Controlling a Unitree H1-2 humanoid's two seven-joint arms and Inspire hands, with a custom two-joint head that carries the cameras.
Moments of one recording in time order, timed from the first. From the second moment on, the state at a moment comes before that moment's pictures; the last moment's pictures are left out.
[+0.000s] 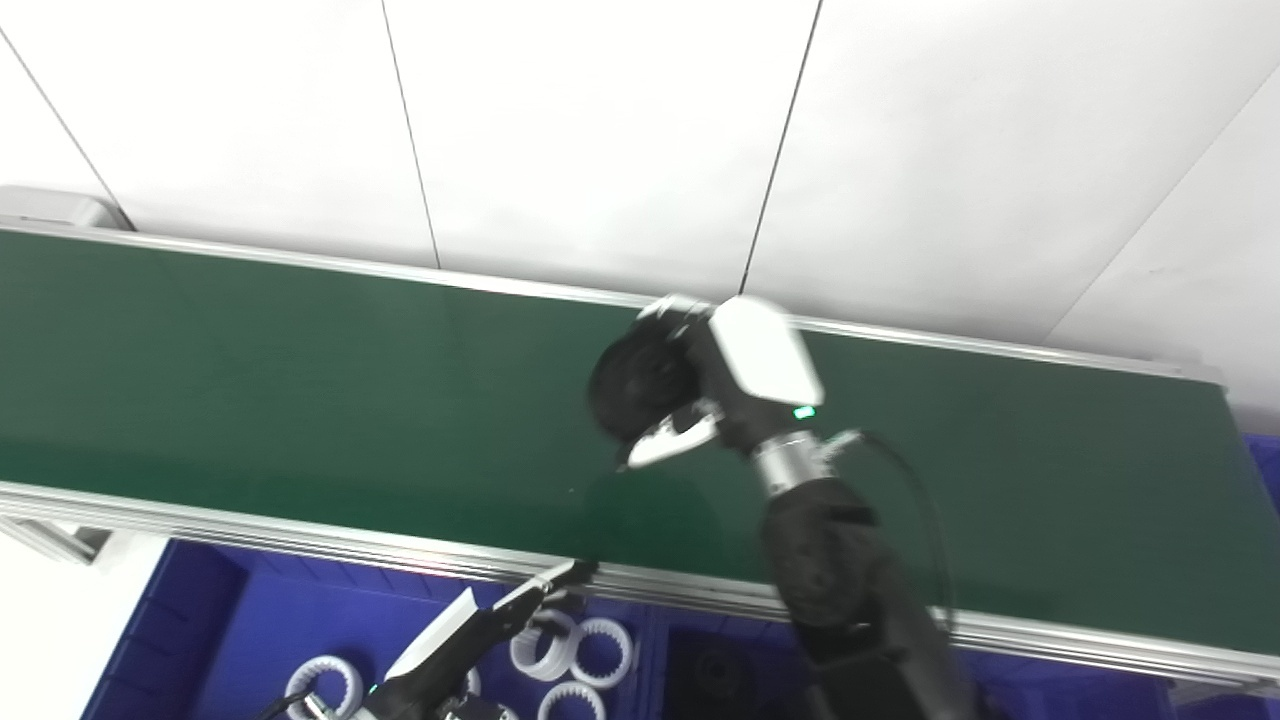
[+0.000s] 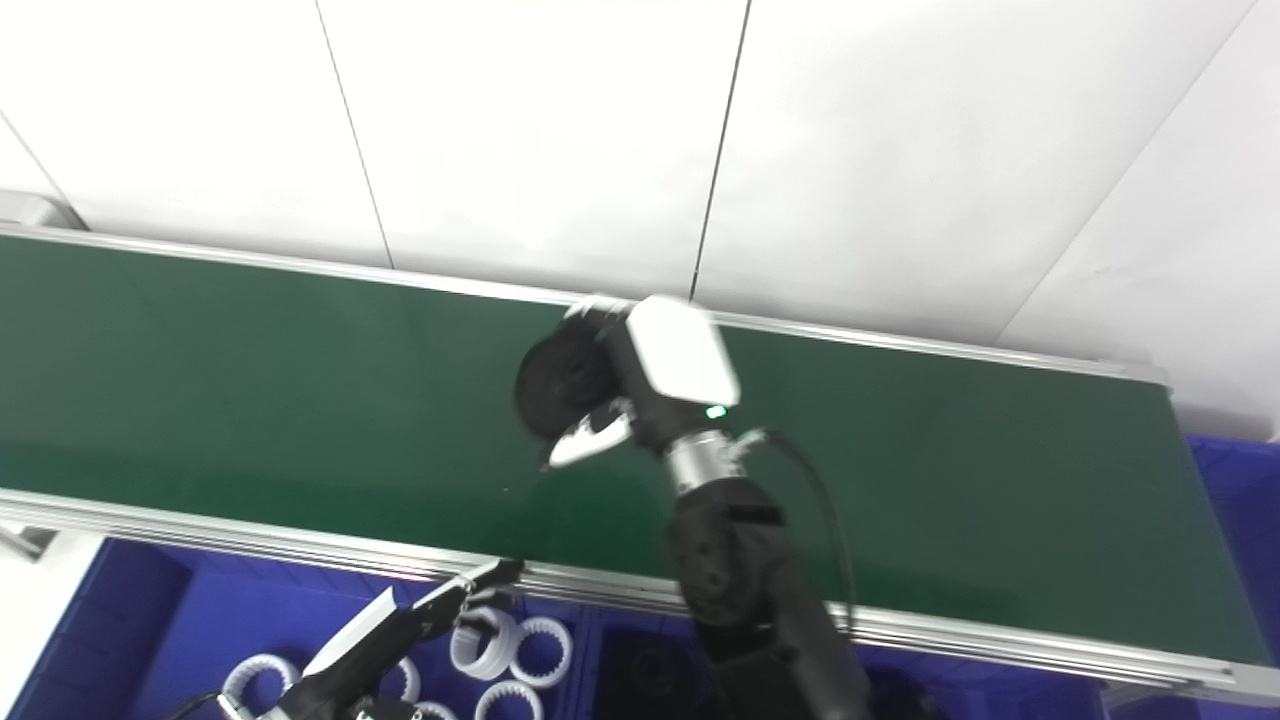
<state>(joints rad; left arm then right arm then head) 0.26 0.41 -0.51 0.04 0.11 -0.44 -0.02 -0.25 -0.05 0.46 -0.24 -0.85 0.32 0.05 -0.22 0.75</state>
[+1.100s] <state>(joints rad) 0.29 0.41 -0.39 -0.05 0.02 -0.44 -0.21 0.46 -0.09 0.35 -0.34 -0.75 0.23 0.01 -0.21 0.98</state>
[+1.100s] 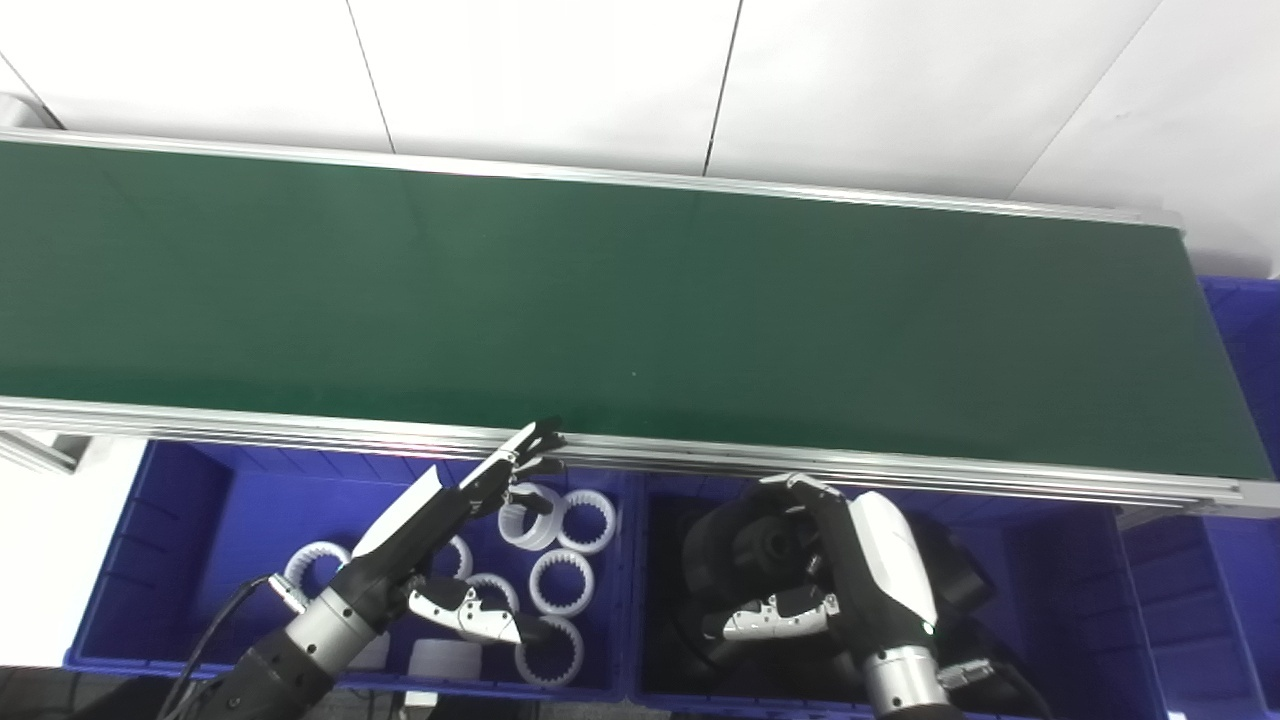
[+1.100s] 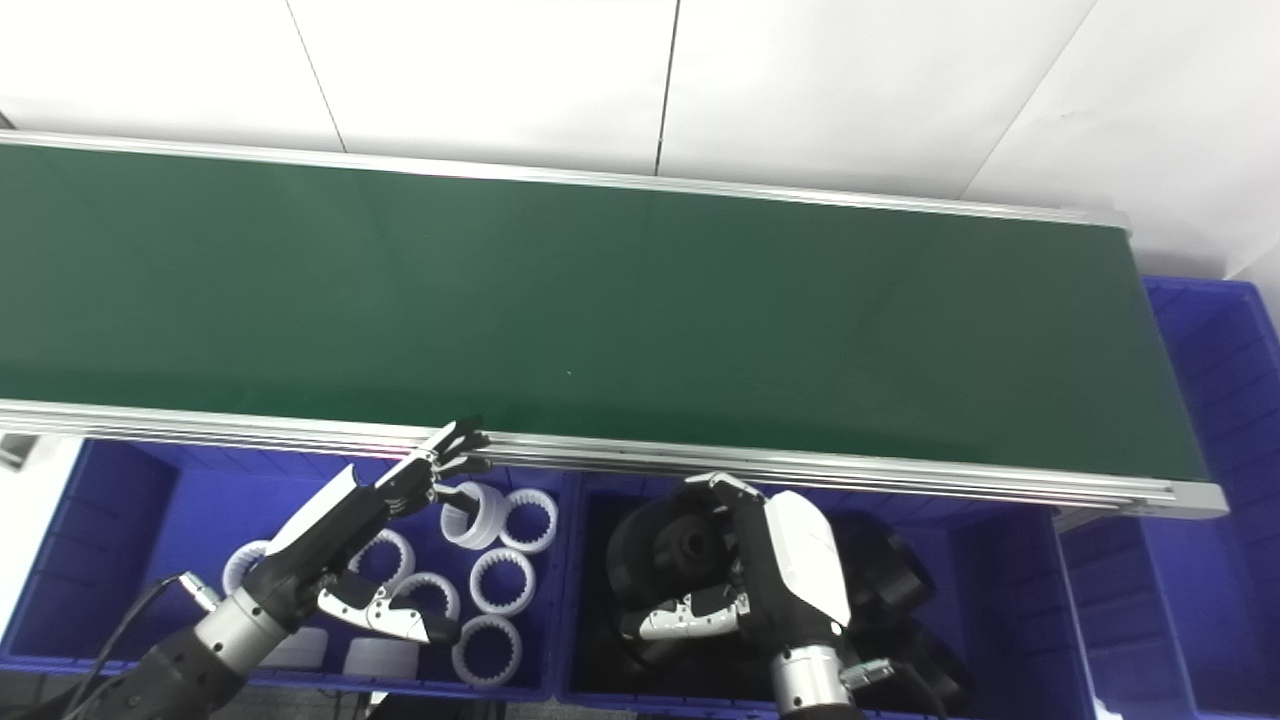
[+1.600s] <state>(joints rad) 0.30 0.39 -0.35 -0.05 0.03 -0.44 -0.26 0.45 -0.12 0.37 -0.35 -0.65 0.20 0.06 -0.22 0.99</state>
